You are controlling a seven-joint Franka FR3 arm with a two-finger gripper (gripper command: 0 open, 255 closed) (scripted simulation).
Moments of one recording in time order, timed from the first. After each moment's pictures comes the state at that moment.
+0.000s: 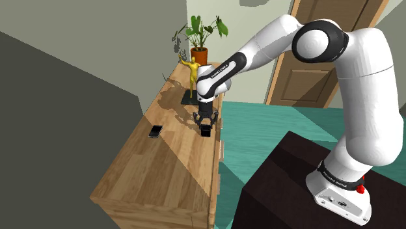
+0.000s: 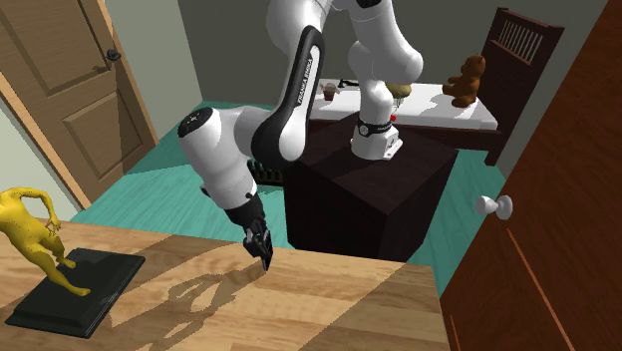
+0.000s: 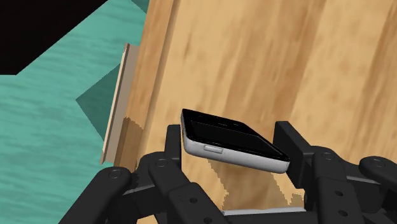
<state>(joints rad) -0.01 0.57 0.16 -1.84 0.14 2.25 0.67</state>
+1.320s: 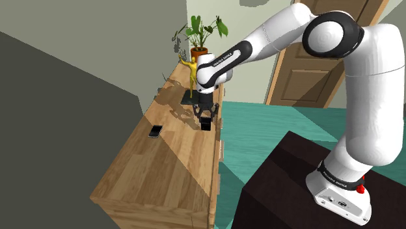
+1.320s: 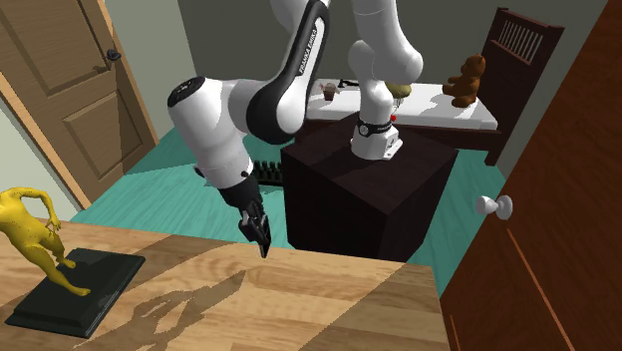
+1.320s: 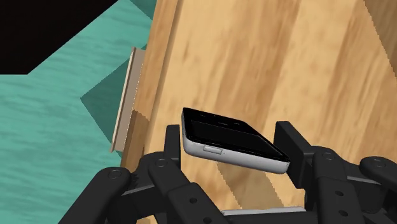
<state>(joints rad) -0.02 0.48 0.17 -1.83 0.15 2.15 0.69</state>
